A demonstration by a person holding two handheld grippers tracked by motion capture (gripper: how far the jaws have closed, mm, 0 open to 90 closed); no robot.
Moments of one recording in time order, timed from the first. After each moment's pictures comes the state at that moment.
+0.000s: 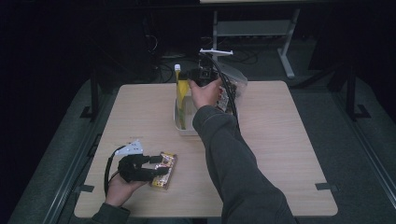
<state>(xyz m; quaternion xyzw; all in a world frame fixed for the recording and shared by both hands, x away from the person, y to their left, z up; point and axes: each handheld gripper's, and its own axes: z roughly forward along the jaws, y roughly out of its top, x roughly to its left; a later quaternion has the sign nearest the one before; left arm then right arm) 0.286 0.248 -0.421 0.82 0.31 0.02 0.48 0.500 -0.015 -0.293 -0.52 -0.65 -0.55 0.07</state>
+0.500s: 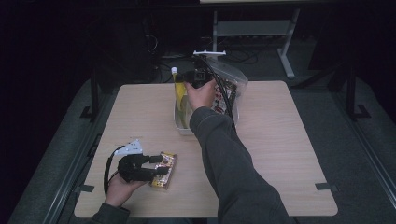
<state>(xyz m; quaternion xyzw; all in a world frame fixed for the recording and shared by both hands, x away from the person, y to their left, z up) 0.286 0.249 -0.419 0.82 0.31 0.02 0.48 0.504 0.000 -0.302 -0.52 -0.67 -0.53 0.06</state>
